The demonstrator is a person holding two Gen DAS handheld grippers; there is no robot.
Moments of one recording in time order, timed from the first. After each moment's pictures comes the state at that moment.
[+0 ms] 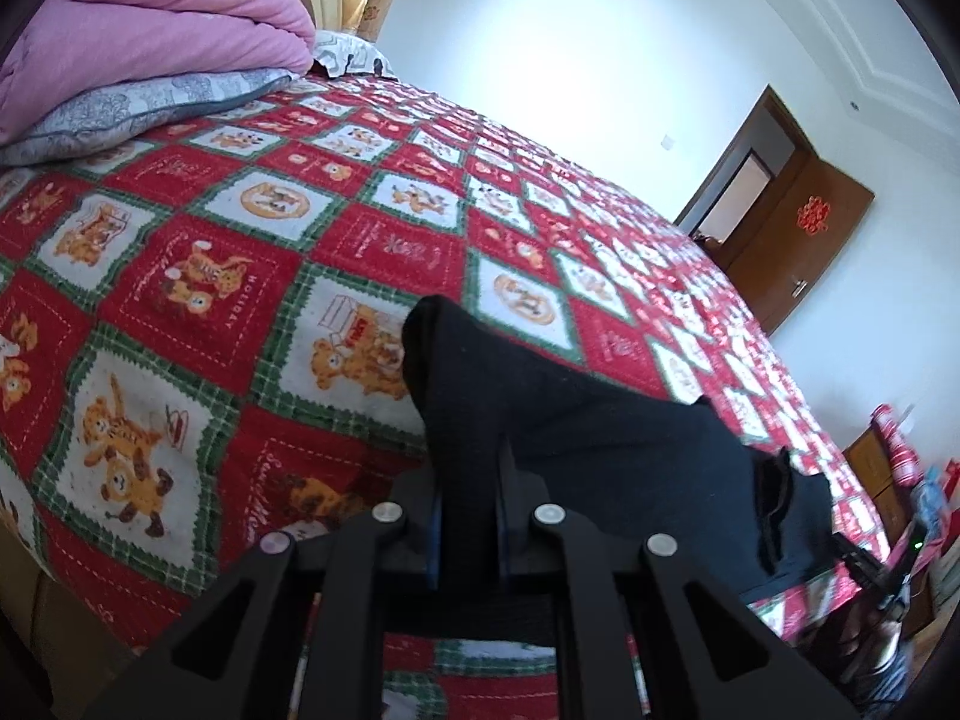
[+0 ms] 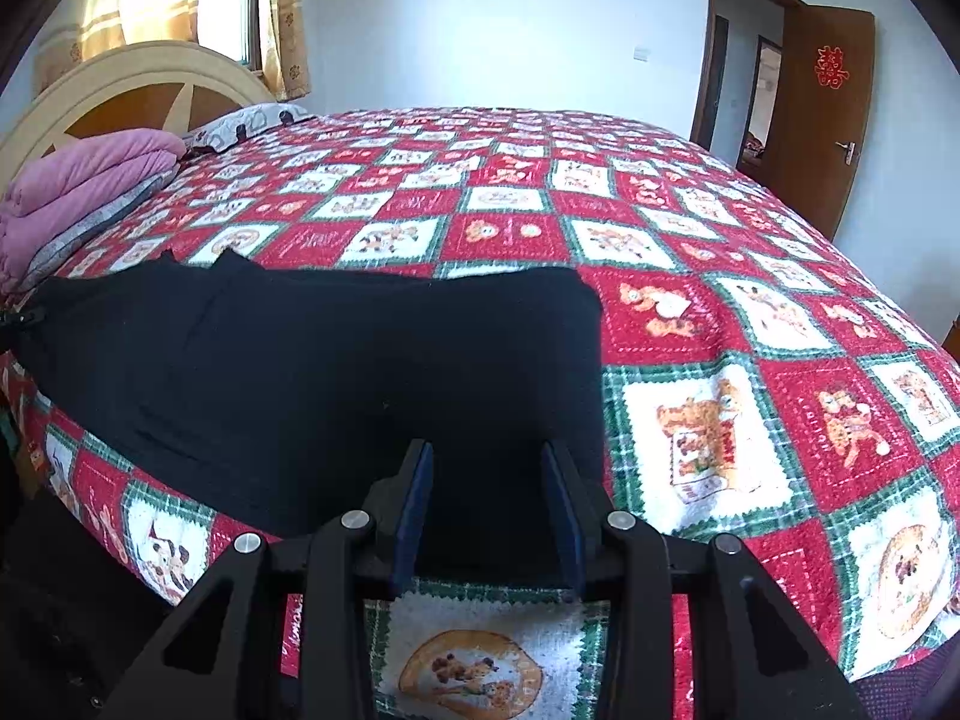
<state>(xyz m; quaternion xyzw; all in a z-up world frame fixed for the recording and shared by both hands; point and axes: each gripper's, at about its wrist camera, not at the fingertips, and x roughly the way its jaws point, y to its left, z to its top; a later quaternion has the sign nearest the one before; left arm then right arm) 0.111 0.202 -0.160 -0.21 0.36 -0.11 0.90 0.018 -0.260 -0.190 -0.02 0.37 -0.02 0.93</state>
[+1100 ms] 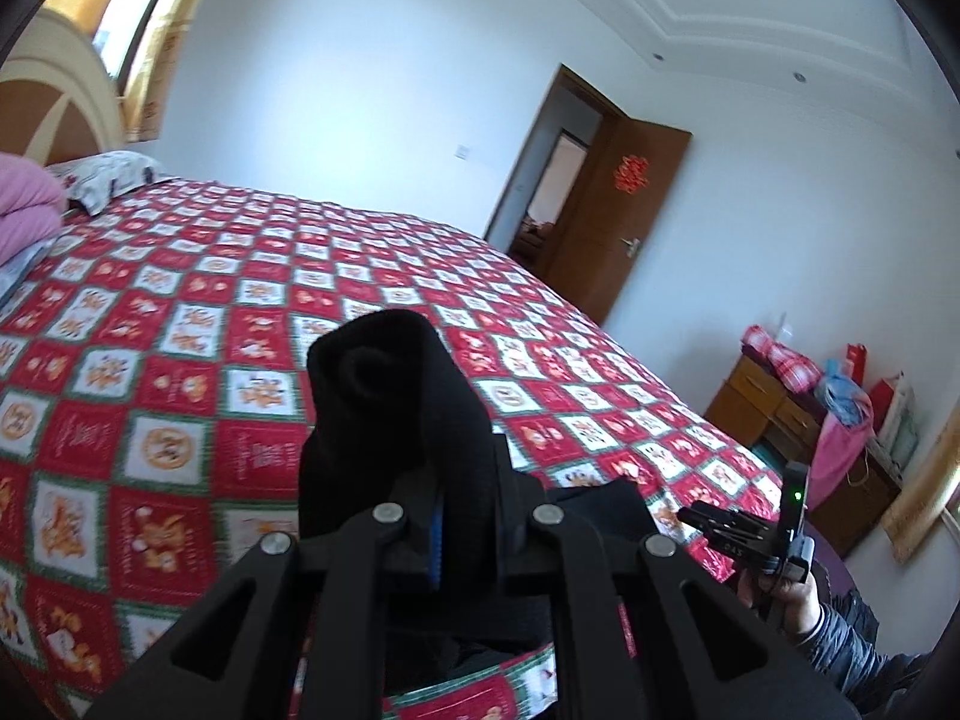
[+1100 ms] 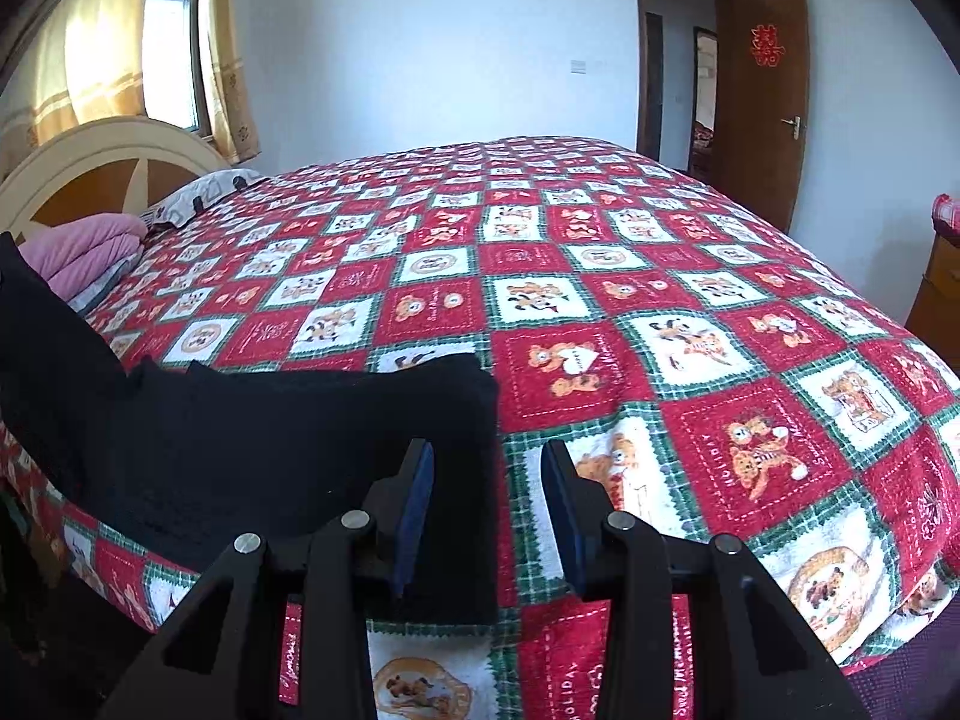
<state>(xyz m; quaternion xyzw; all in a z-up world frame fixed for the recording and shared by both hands) 0.097 0.032 -0.029 -0.12 0.27 -0.30 0.91 0.013 -0.302 -0.150 0.05 0.33 -0.06 0.94</state>
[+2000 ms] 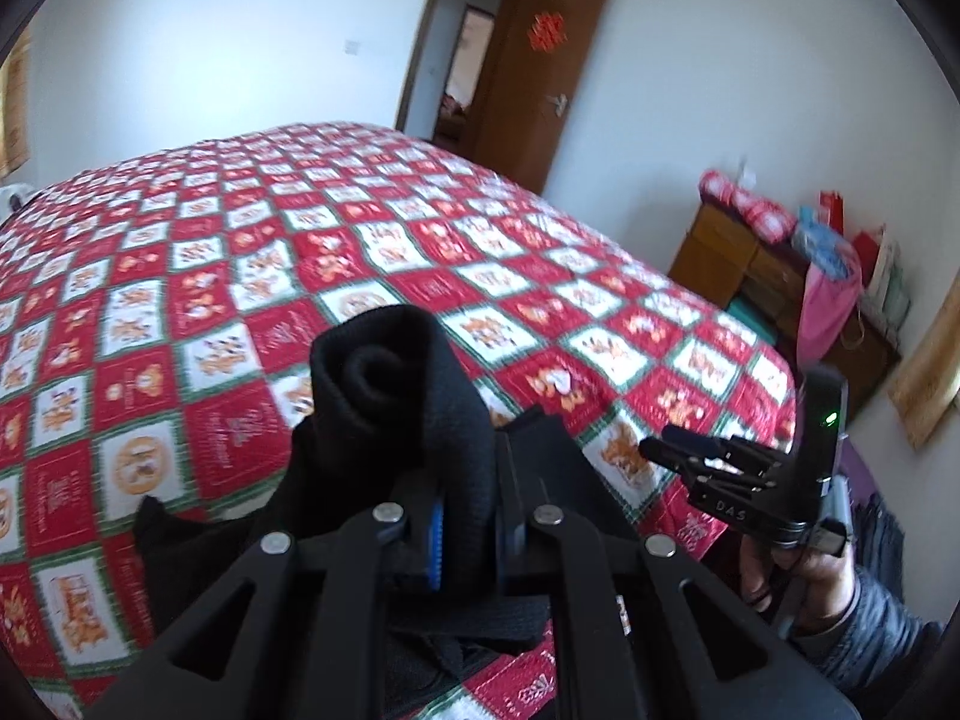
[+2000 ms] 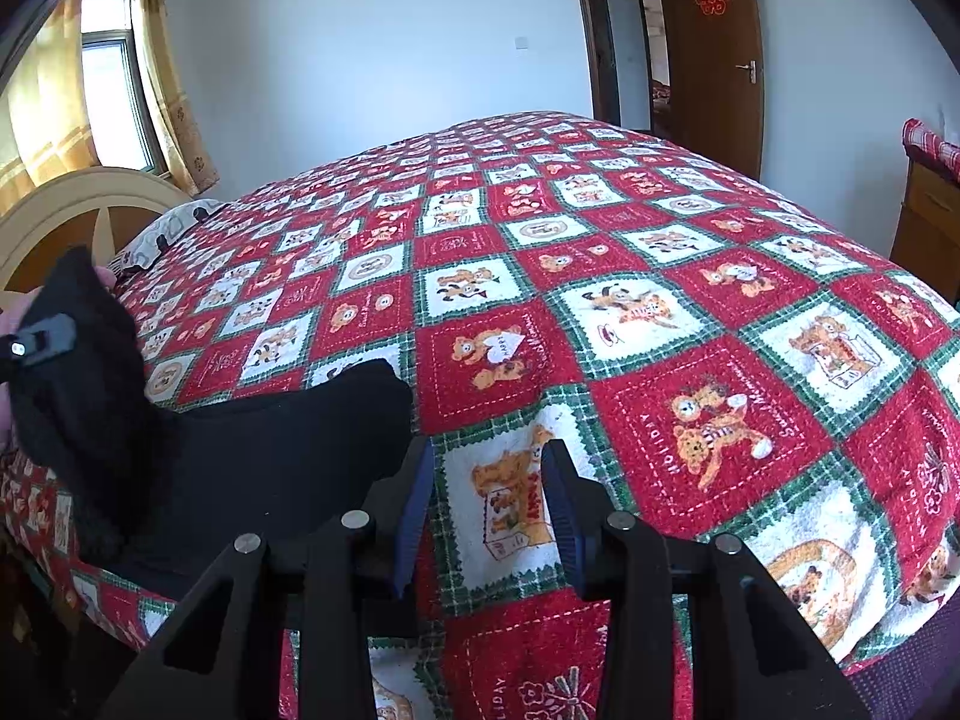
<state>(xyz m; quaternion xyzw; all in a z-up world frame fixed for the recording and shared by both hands) 0.119 -0.172 -0.060 0.02 0.36 -0.38 0.85 0.016 -0.353 -0.158 0.11 0.35 -0.09 0.93</state>
